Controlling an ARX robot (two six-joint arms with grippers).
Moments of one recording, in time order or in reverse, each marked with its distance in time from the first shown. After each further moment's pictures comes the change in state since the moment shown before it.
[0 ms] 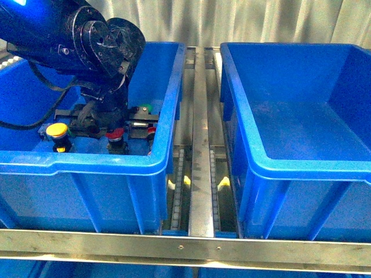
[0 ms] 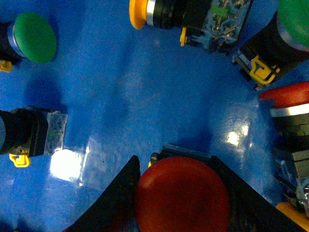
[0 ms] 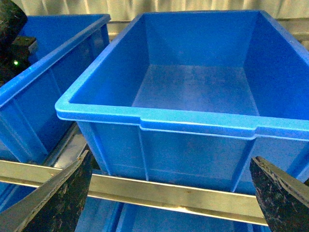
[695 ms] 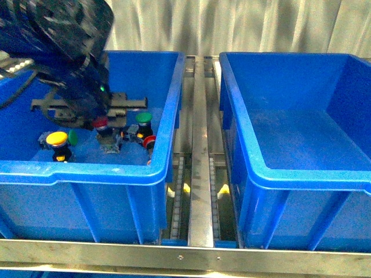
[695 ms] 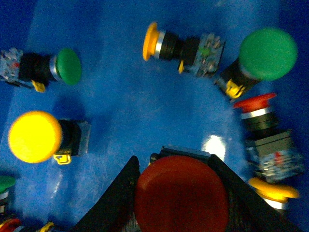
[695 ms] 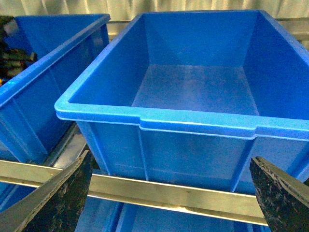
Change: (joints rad) left arm 0.063 -0.263 -0.242 0.150 0.151 0.055; right arm 0.000 0.000 0.000 0.000 0.000 0.000
